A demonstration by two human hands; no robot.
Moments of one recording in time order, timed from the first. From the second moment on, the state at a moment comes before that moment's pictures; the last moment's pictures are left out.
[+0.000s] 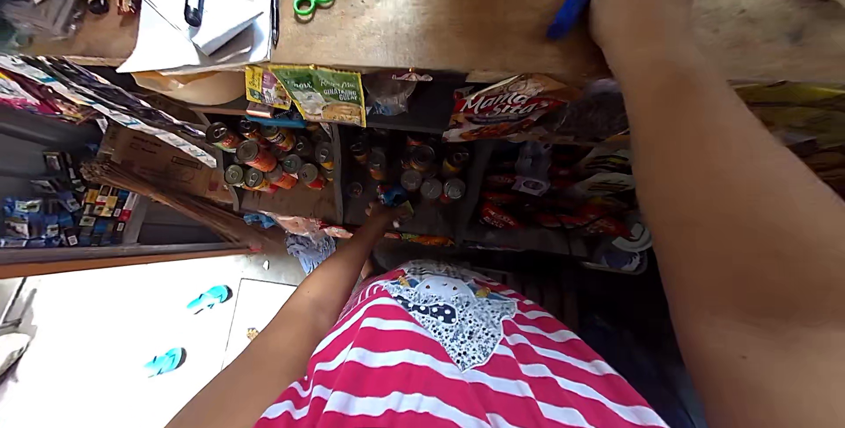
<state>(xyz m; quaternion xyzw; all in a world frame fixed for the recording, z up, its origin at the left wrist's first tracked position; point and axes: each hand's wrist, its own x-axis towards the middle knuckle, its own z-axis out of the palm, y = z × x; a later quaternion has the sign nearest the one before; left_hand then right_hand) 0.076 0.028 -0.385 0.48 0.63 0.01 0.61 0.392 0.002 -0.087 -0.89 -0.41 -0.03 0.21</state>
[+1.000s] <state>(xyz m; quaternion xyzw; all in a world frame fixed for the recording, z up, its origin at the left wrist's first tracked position) 0.146 0.160 -0.077 0.83 0.16 0.24 0.48 0.294 0.037 -0.078 -0.57 -0.54 0.25 0.56</state>
